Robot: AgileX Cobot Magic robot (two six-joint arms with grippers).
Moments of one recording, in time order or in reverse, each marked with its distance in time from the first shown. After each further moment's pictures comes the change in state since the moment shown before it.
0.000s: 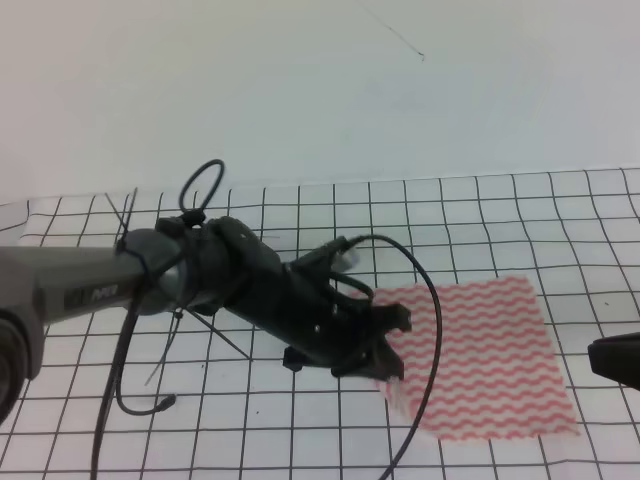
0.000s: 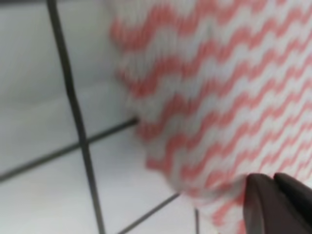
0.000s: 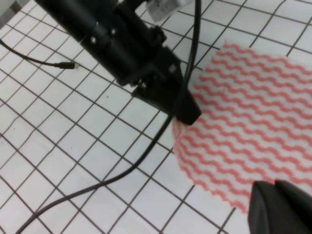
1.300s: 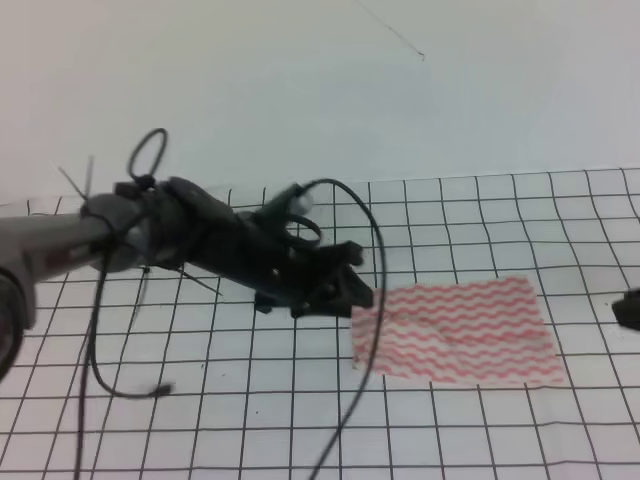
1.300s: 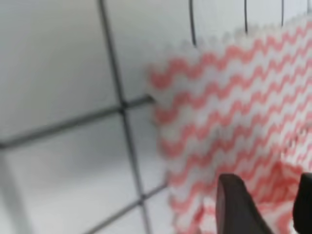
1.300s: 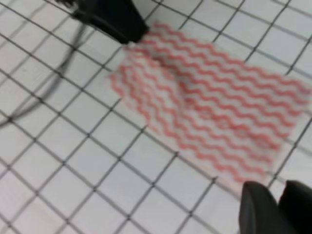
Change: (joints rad) left arm 0.148 0.080 -0.150 -0.075 0.048 0.139; right arm 0.009 0.140 -0.163 -0.263 -0.049 0.060
